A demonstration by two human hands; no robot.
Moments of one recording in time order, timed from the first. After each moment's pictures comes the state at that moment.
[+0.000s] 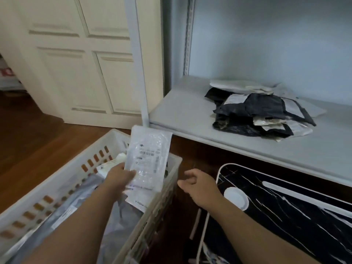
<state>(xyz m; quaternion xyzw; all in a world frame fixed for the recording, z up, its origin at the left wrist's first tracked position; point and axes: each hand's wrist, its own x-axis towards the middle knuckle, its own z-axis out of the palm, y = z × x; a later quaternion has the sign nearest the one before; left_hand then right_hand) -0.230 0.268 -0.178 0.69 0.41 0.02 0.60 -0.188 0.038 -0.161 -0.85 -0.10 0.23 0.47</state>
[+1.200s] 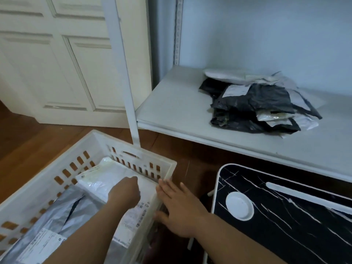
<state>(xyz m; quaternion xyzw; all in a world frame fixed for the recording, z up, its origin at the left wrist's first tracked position) -0.177 0.259 -0.245 0.96 0.19 -0.19 0.08 -0.172 0.071 -0.209 -0.89 -0.39 0.24 0.05</state>
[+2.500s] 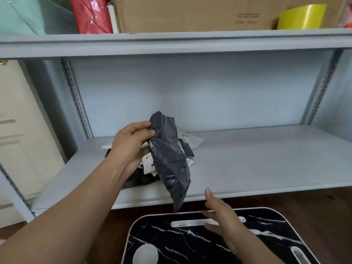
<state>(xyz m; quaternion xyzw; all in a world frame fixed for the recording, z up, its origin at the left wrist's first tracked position) -0.084 -0.064 0.060 0.57 -0.03 0.06 0.82 -0.166 -0.264 -0.089 -0.65 0.19 0.10 0.73</state>
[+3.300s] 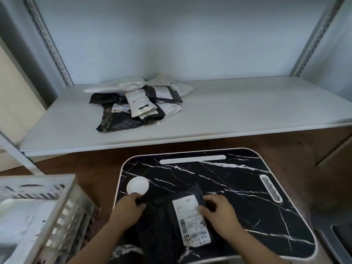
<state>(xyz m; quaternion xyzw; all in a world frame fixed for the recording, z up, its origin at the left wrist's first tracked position) -0.220 -0.022 -0.203 0.96 0.02 -0.19 0.21 -0.285 -0.284 -0.214 -0.89 0.13 0.07 0.42</state>
